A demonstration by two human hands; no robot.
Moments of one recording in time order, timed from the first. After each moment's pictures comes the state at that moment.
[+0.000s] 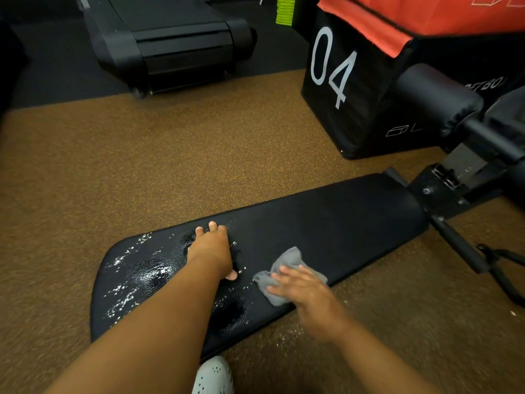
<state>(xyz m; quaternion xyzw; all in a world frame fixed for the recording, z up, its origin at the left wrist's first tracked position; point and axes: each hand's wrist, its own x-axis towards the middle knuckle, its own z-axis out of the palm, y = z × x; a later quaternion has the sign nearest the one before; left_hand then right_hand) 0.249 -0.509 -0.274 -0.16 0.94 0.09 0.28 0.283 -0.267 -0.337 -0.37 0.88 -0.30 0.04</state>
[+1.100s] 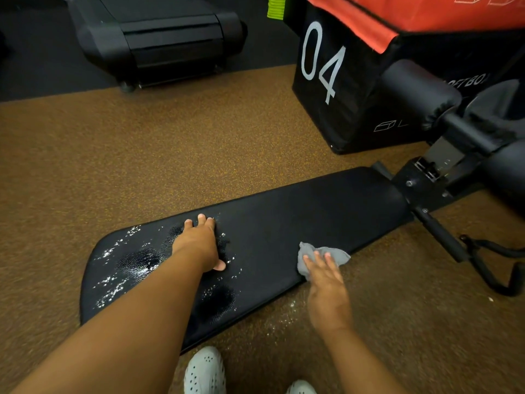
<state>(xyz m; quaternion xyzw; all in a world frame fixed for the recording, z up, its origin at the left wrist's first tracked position) 0.257 -0.512 -0.270 -0.15 0.95 0.09 0.27 0.307 -0.249 -0.334 -0.04 0.95 -0.32 -0.04</state>
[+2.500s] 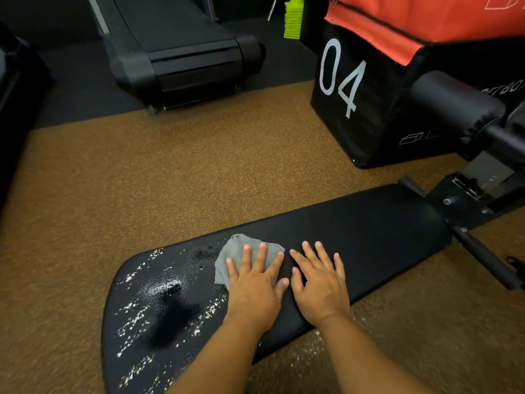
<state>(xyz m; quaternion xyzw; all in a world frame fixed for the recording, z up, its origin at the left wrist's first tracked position) 0.285 -0.450 -0.301 -0.05 0.99 0.12 0.09 0.247 -0.312 -0.330 -0.13 0.98 -0.15 0.01</state>
